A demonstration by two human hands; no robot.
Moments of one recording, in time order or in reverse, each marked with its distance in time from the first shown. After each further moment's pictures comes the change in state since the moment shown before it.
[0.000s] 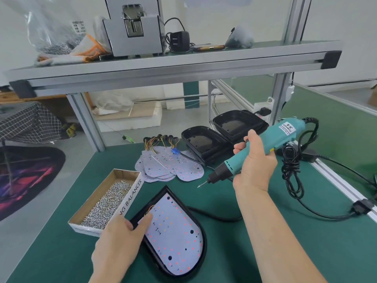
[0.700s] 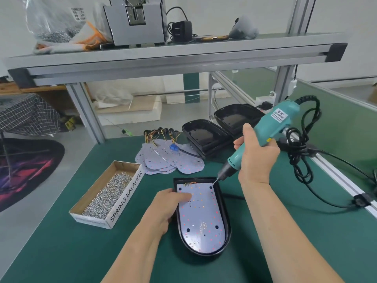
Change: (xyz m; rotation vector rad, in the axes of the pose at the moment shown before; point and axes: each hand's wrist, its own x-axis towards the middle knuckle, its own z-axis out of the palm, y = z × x) left_hand 0.008 0.074 0.052 -0.624 -0.647 -0.166; right_hand 0.008 0.008 -0.009 -0.211 -0.059 -0.168
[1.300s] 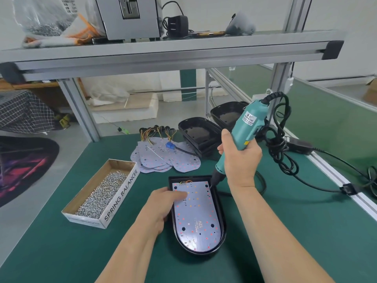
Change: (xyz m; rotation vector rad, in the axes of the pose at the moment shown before) left_hand 0.007 -0.005 -0.002 -0.029 0.006 0.020; right_hand -0.010 0.024 0.000 -0.228 -0.118 -0.160
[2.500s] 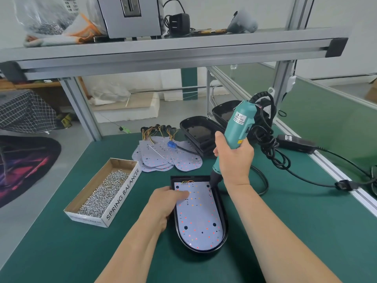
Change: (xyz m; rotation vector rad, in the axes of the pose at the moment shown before) left_hand 0.001 0.000 0.004 -0.038 0.043 -0.001; right_hand -0.003 0.010 0.010 -0.021 -0.073 0.052
